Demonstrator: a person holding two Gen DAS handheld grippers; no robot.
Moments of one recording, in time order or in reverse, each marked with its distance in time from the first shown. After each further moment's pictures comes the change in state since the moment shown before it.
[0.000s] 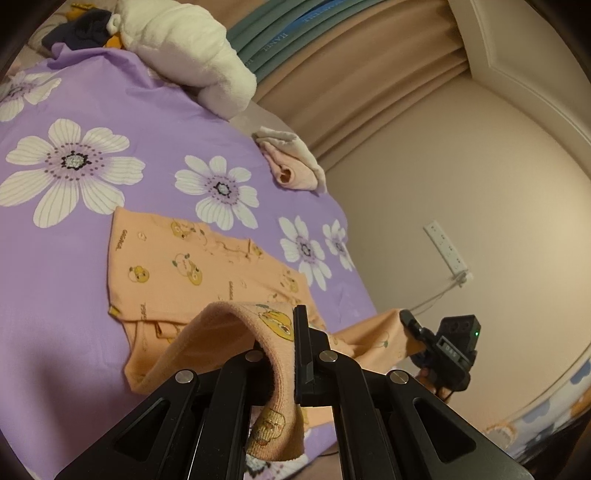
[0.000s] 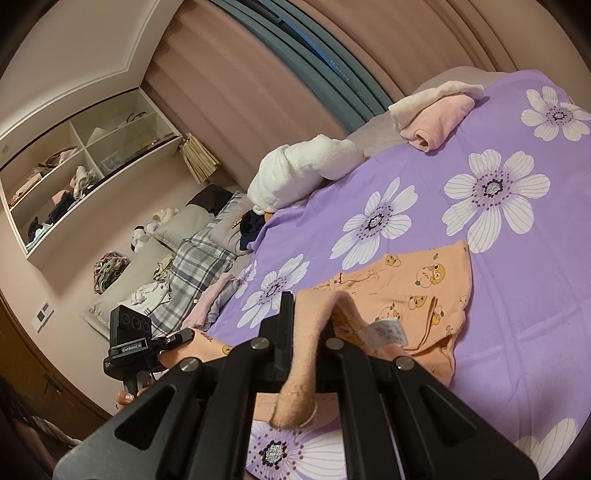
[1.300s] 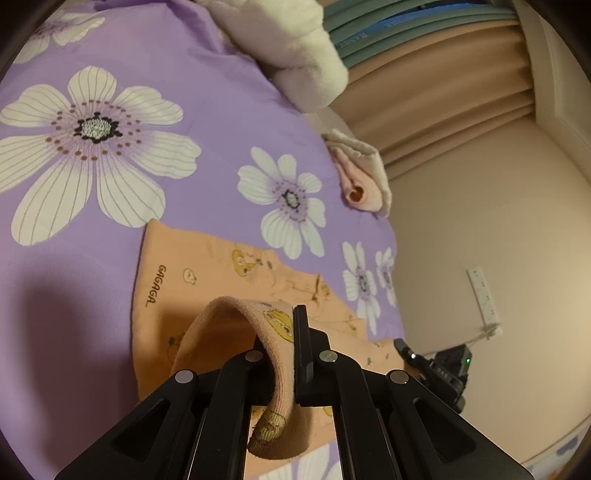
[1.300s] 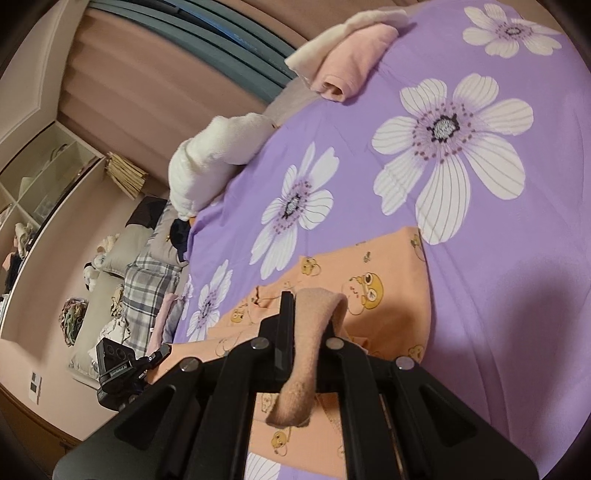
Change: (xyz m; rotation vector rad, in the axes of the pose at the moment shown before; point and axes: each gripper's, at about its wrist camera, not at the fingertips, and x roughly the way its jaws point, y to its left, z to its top) left arm 0.068 0.091 0.055 -0.214 0.018 0.110; right arm 0.096 -0.112 0.033 0.257 0.114 -0.167
